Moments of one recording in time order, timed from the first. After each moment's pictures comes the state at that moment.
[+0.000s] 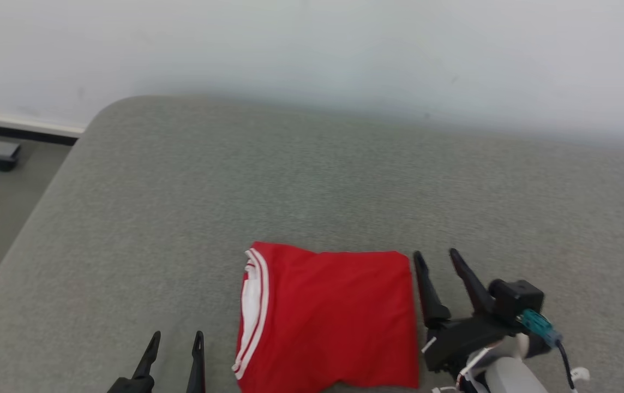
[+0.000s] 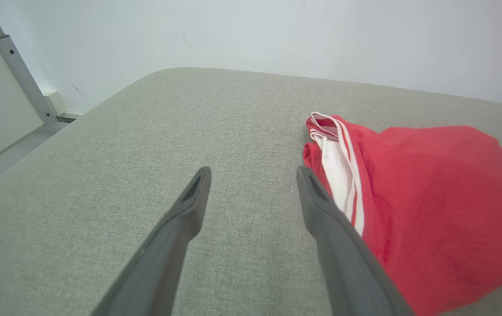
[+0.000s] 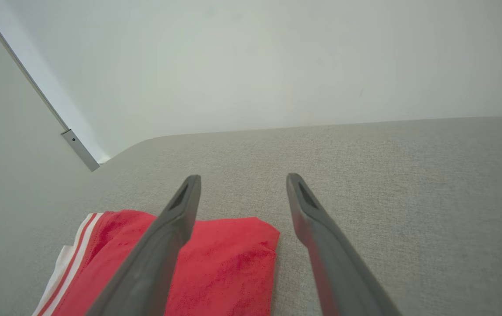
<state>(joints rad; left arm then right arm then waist) -0.02 0.05 -0.08 0.33 -0.14 -0.08 -0.26 -0.31 -0.05 0.16 0.54 0.29 0.13 -0.26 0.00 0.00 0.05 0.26</state>
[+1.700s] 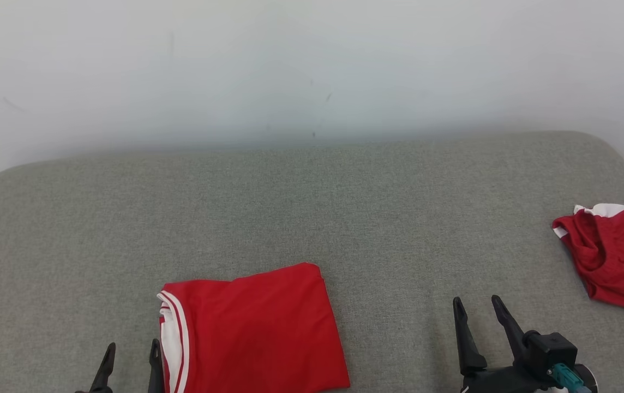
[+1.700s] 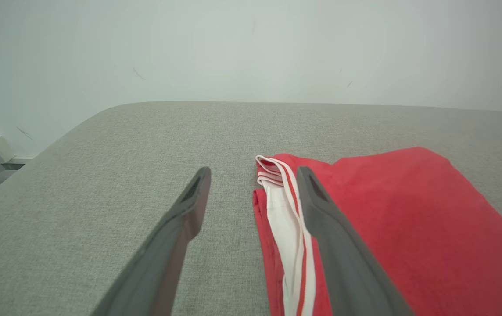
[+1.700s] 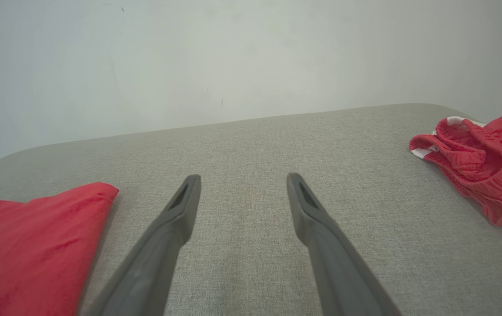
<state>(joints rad) 0.01 0.05 0.06 0.30 -0.09 -0.09 -0.26 -0.09 -0.05 -0.01 0.40 0.12 0.13 -0.26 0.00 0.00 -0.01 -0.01</state>
